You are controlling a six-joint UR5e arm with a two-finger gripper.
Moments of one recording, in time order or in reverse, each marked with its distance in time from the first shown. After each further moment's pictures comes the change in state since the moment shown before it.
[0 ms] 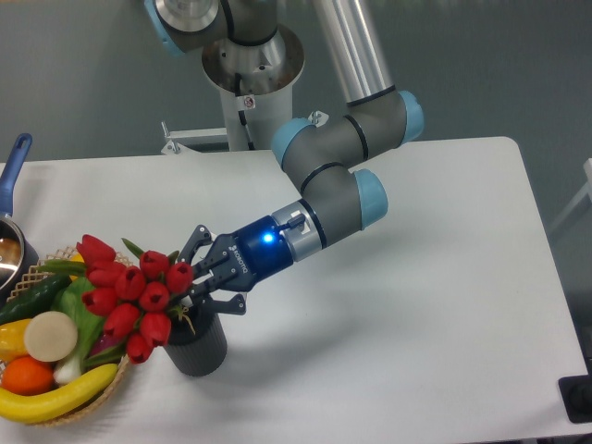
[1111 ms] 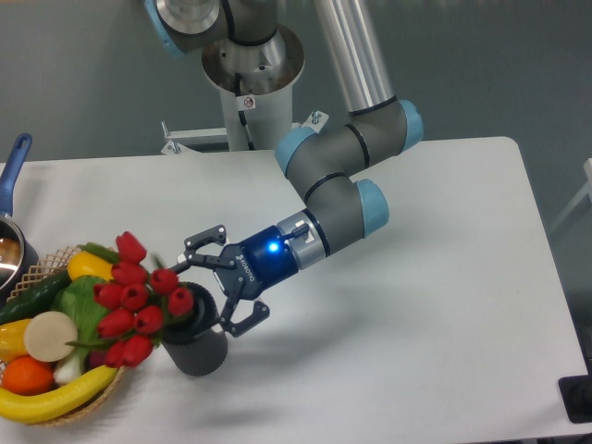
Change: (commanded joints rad) arm 0.038 -0.006 -0.012 -0.002 0.049 0.071
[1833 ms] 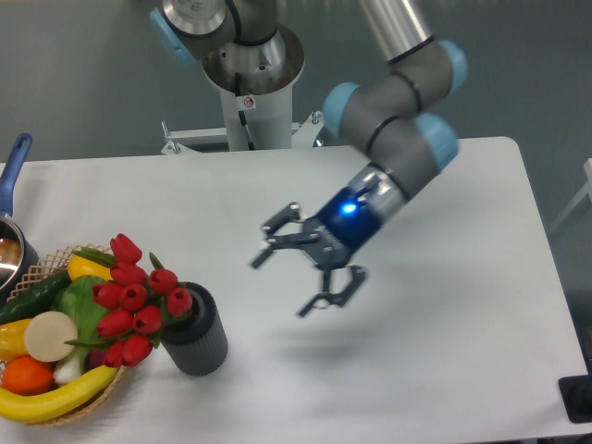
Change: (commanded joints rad) arm 0.273 0.112 0.054 0.005 0.326 0.079
